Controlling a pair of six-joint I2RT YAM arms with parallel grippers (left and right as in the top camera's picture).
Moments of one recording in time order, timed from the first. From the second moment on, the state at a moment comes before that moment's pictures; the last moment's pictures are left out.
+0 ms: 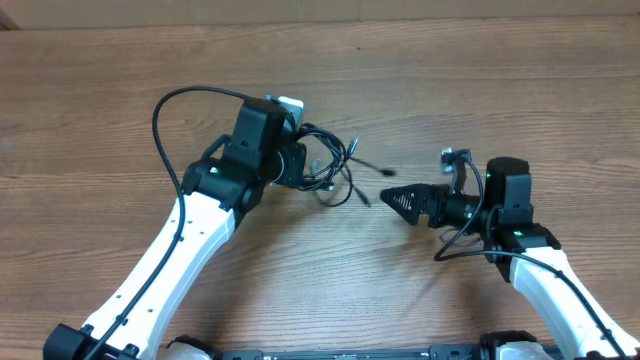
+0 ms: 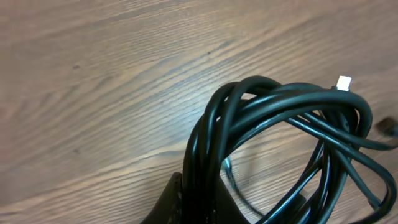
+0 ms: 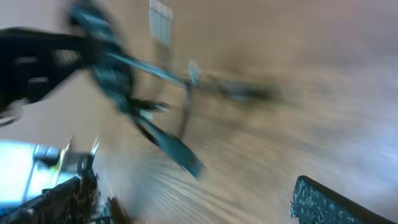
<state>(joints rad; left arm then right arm) -0.41 1.43 1.13 -0.59 0.00 -0.07 0.07 1.24 0.53 0.05 -0.93 0.38</state>
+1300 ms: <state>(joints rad) -0.42 1.43 1.14 -0.61 0.02 -0.07 0.52 1.38 0.53 0.27 -0.64 0.46</state>
